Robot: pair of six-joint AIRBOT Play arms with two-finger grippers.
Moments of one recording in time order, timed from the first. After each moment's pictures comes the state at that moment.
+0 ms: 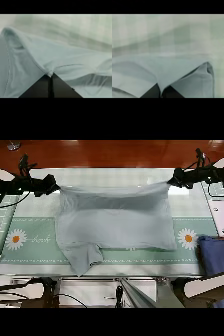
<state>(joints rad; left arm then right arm) 0.17 -1.48 1.24 0.88 -0.96 -1.37 -0.23 -1.74 1.59 -0.92 1.18 1.39</state>
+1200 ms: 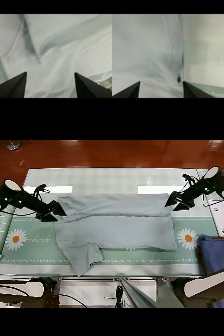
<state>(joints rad) 0.23 -1.57 1.18 1.05 -1.40 -1.36 -0.25 -1.79 1.53 -1.21 1.46 1.44</state>
